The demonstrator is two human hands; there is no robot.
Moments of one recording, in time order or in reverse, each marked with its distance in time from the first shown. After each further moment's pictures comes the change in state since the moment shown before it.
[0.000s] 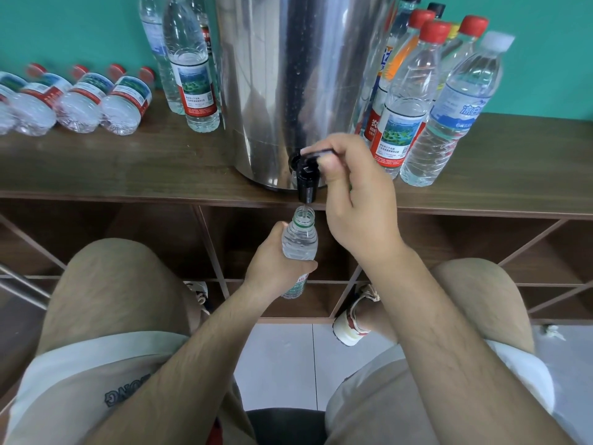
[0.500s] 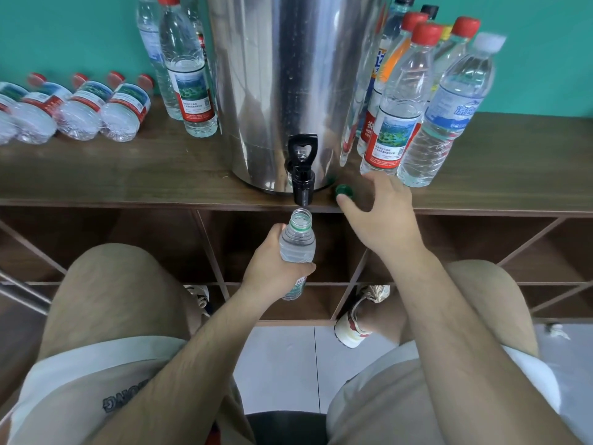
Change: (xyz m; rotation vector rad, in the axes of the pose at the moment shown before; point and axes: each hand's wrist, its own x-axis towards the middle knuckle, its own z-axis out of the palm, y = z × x) left_hand -0.011 0.015 -0.005 0.035 0.003 -0.014; right_hand -0.021 0.059 -0.027 -0.491 -0.213 0.608
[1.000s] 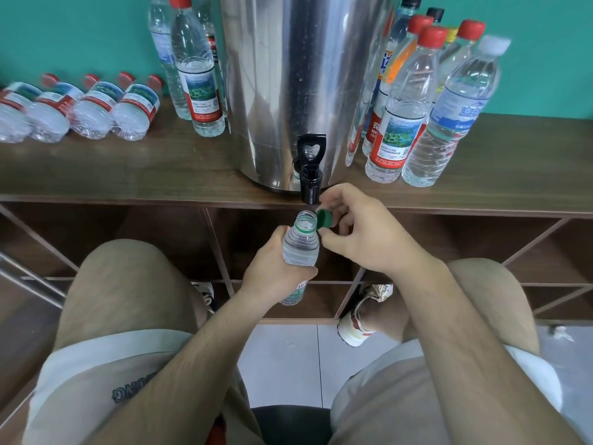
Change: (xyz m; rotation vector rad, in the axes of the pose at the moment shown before) left_hand -0.012 0.002 -0.010 0.056 -0.010 -0.017; right_hand -0.019 -0.017 -0.005 0.276 -0.386 -0.335
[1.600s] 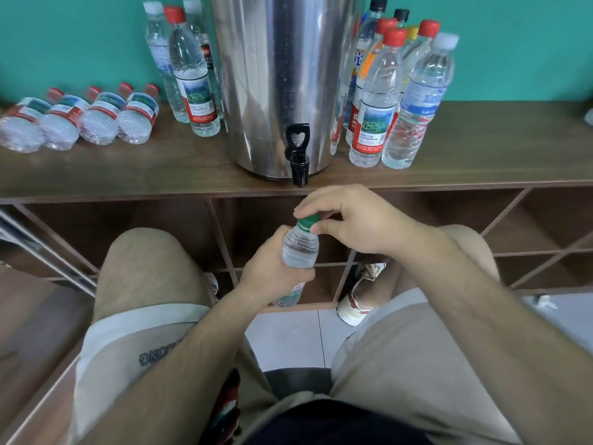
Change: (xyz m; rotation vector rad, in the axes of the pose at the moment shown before) left_hand -0.051 0.001 -0.010 0.044 -0.088 0.090; right_hand -0.033 -0.051 -0.020 -0.092 -0.173 -0.209
